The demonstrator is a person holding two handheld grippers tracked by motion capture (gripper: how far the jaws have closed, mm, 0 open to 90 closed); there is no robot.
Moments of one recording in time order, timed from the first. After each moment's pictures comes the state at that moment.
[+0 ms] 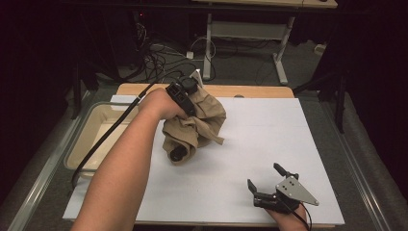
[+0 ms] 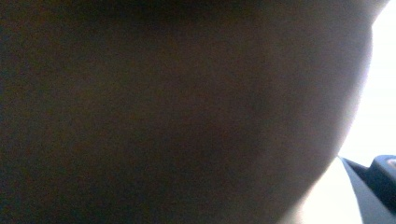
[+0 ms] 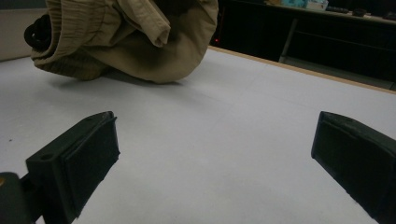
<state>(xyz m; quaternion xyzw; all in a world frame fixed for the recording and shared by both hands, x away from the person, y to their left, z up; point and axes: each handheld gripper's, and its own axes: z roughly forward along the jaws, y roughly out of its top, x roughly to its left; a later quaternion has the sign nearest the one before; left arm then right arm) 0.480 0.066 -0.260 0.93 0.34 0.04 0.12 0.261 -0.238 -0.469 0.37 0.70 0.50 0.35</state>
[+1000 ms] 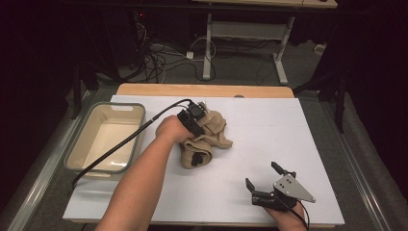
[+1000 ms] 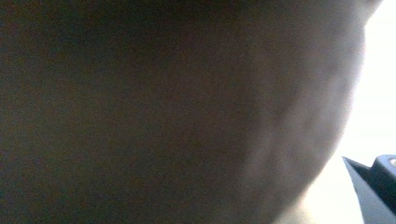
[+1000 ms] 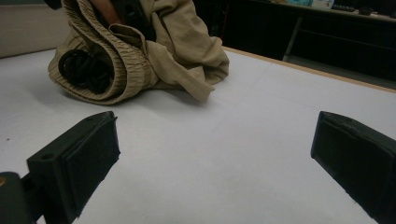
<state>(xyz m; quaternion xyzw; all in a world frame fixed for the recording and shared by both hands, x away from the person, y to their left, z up) 0.502 0.068 -0.367 0.93 0.32 0.08 0.14 0.270 -0.232 -0.470 0.36 0.71 0.50 0.34</state>
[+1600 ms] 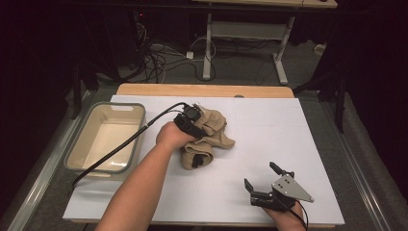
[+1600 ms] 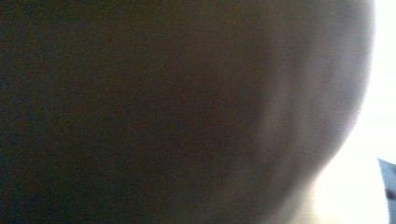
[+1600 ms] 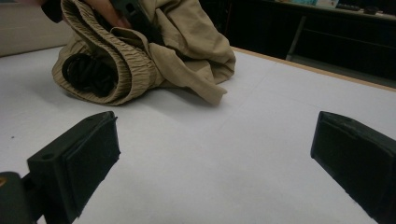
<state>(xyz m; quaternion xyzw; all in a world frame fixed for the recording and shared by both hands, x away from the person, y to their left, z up) 0.499 0.049 -0.420 0.93 0.32 0.07 0.17 0.270 -0.231 -0.471 0.36 0.71 0.50 0.34</state>
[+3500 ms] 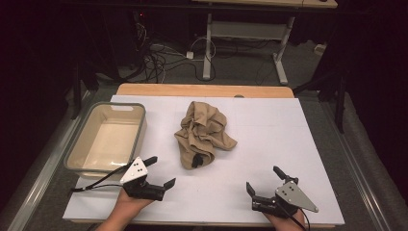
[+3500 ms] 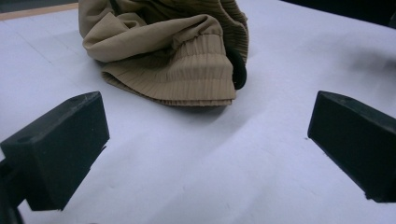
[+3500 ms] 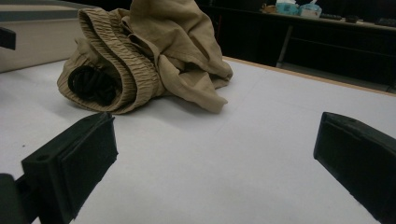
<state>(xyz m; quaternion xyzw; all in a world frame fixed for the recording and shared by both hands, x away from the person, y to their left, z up) 0.350 0.167 -0.466 0.79 0.35 0.13 0.48 0.269 -0.227 -0.473 0.36 0.71 0.50 0.34</state>
